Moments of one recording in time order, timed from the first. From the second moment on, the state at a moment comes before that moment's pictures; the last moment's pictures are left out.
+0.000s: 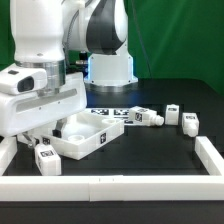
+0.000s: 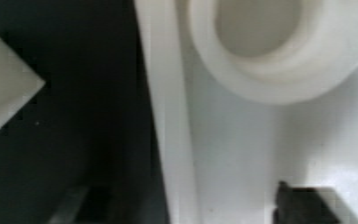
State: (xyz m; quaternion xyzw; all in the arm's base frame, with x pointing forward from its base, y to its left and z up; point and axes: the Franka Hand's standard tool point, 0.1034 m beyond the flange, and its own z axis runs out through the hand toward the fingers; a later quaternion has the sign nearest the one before) arm 0.495 -0.154 0.009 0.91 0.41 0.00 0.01
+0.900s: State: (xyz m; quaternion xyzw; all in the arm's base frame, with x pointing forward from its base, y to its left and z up) arm 0.513 -0.088 0.030 0.99 0.14 -0.01 -0.01
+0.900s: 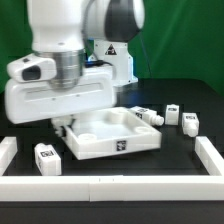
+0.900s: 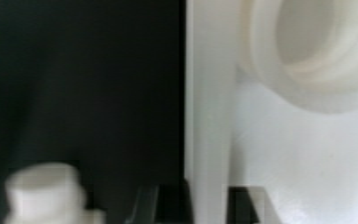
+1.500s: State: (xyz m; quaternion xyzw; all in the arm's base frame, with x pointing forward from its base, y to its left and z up) arm 0.570 -0.030 0.009 1.00 0.06 0.01 0.00
